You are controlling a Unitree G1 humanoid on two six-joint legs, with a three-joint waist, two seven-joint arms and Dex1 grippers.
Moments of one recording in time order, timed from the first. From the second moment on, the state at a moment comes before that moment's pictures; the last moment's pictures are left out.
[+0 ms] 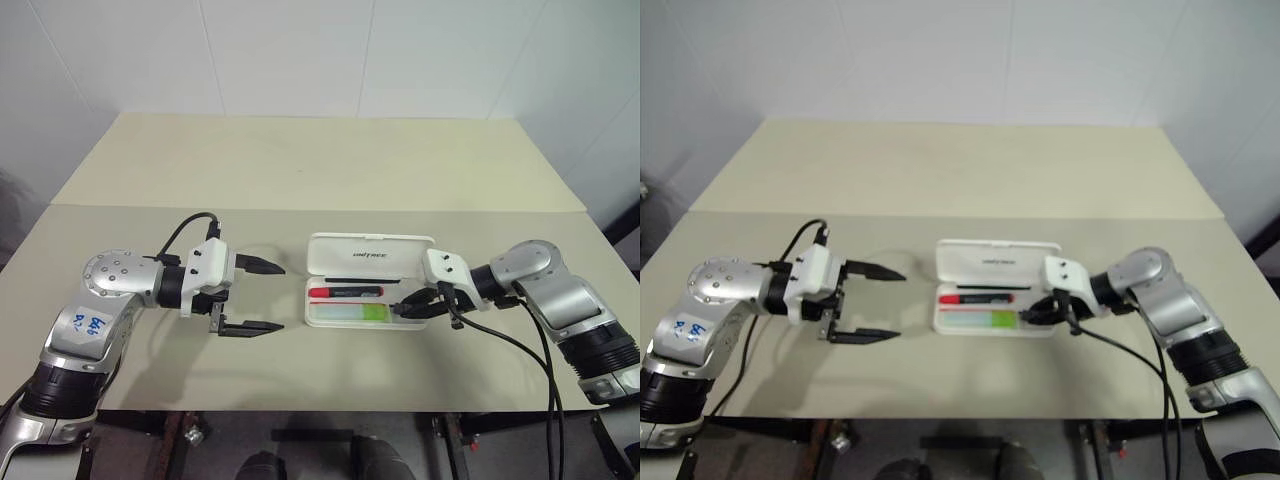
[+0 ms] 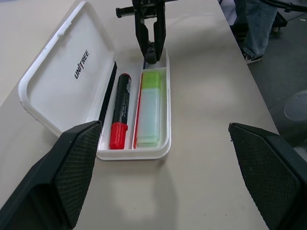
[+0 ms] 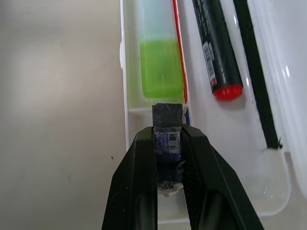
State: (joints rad) left arm -0.46 0.79 0.00 -0.19 -0.41 0.28 -1.23; right arm -0.69 -0.83 0.31 0.18 0.13 0.29 1.40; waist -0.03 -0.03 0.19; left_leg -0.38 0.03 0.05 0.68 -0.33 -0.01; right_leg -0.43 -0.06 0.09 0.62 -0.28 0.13
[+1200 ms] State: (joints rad) left arm -0.50 0.80 0.10 0.05 -0.41 0.24 -1.23; right arm -0.37 -0.88 -0.21 -0.16 0.59 0.38 1.33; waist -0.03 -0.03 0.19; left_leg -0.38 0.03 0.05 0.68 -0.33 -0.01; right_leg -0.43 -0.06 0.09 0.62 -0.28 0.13
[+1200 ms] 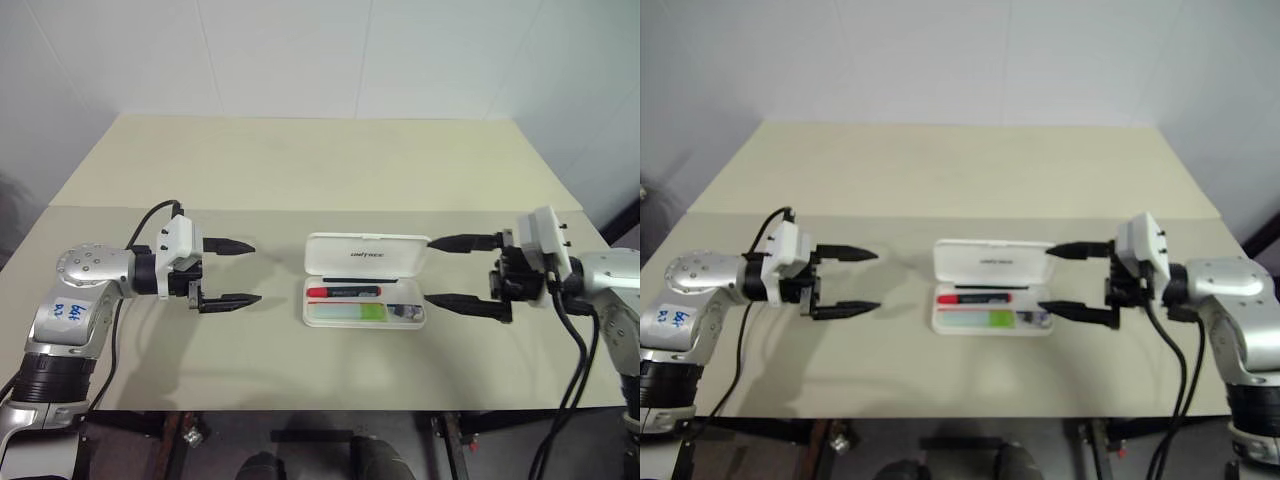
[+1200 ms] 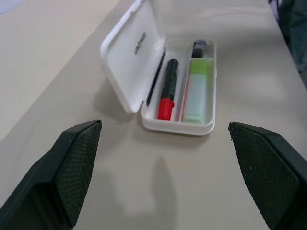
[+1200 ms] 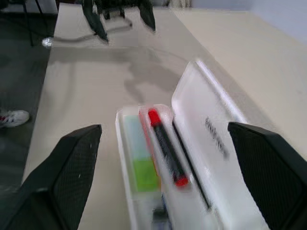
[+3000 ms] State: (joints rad) left arm -0.78 0.53 -0.18 0.32 -0.18 0.05 -1.25; right arm -0.38 -0.85 -0.17 -0.12 0.61 0.40 1.22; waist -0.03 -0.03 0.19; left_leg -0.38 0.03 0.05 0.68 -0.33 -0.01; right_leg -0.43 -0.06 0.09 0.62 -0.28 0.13
